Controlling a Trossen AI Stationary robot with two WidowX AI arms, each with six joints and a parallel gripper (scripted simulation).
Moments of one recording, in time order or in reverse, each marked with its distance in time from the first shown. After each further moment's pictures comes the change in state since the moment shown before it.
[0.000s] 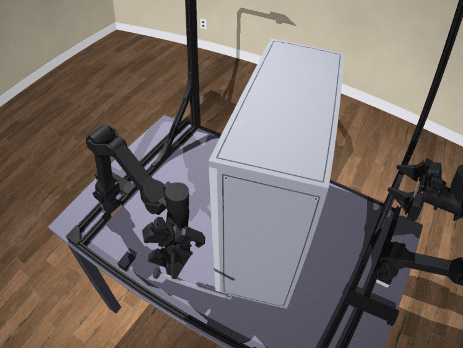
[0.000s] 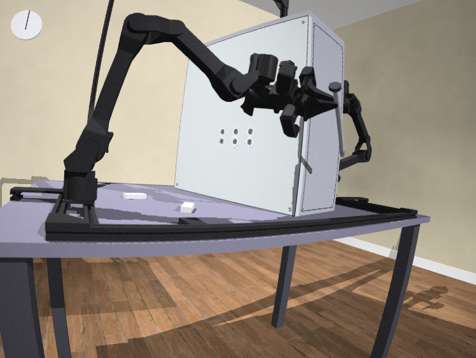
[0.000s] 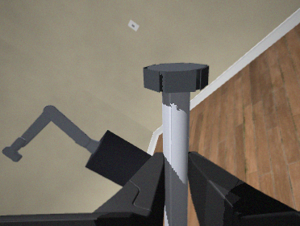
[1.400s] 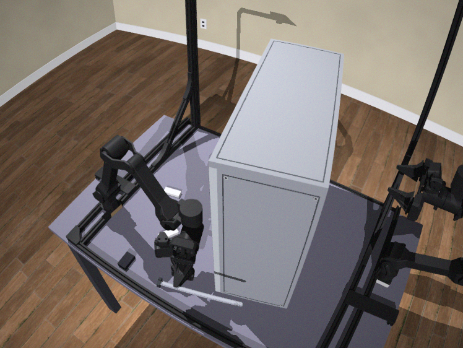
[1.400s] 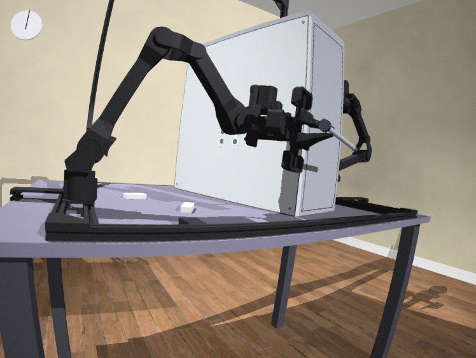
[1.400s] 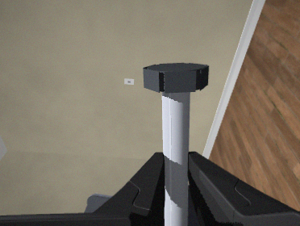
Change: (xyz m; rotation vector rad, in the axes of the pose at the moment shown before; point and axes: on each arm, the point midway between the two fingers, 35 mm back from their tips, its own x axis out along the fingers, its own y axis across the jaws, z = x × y) left arm 0.000 0.000 0.000 0.000 0.000 0.000; right arm -0.003 -0.048 -0.042 0.533 -0.187 -0.024
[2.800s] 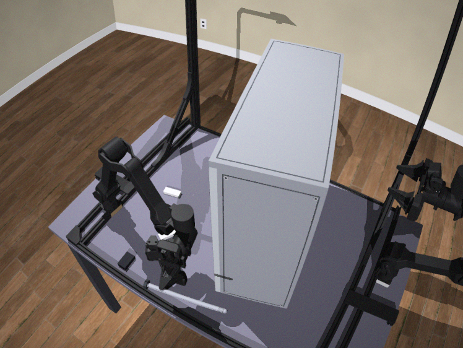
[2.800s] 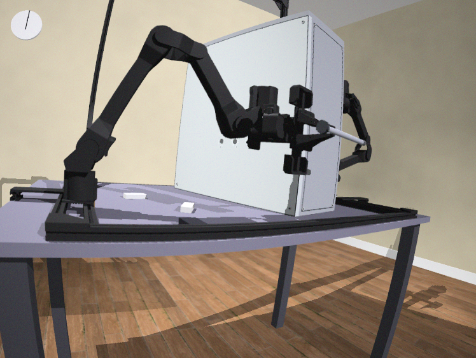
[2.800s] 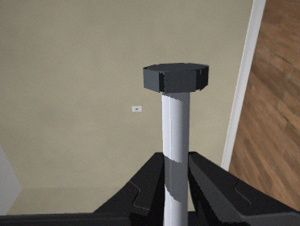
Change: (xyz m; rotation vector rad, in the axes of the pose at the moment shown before) left arm 0.000 0.000 0.000 0.000 0.000 0.000; right arm 0.015 -0.008 0.030 0.105 -0.103 0.012
